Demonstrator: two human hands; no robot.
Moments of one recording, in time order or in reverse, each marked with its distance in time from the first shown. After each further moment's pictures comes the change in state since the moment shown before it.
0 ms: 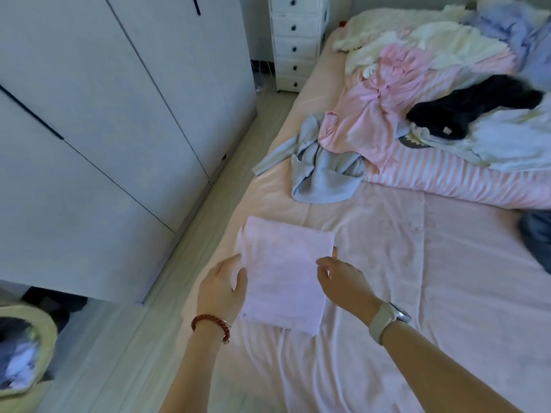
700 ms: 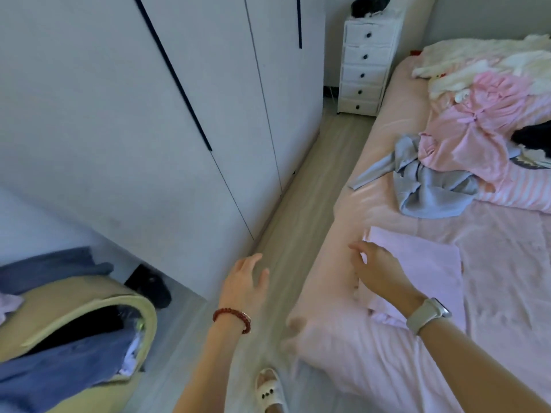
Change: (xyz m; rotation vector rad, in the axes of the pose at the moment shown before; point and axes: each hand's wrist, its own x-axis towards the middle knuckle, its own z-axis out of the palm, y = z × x) left_hand -0.006 -0.201 -0.242 0.023 0.022 -0.036; right_hand -0.021 -0.282 0.085 0.066 0.177 -0.059
